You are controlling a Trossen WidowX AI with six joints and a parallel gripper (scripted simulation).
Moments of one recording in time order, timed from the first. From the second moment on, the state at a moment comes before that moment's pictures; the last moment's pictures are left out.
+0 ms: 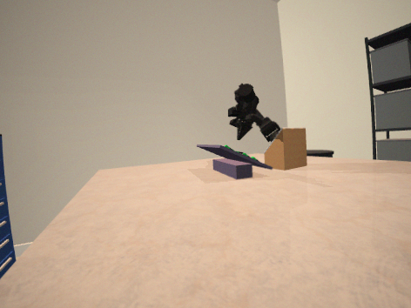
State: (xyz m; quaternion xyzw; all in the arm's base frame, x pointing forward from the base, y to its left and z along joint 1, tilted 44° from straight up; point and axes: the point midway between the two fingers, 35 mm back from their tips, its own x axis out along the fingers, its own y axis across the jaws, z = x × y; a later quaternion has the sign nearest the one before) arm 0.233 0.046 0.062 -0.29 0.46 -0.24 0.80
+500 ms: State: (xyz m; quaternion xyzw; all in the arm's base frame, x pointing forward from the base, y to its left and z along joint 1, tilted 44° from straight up) arm 0.254 0.018 0.037 -0.28 0.47 -0.25 0.80
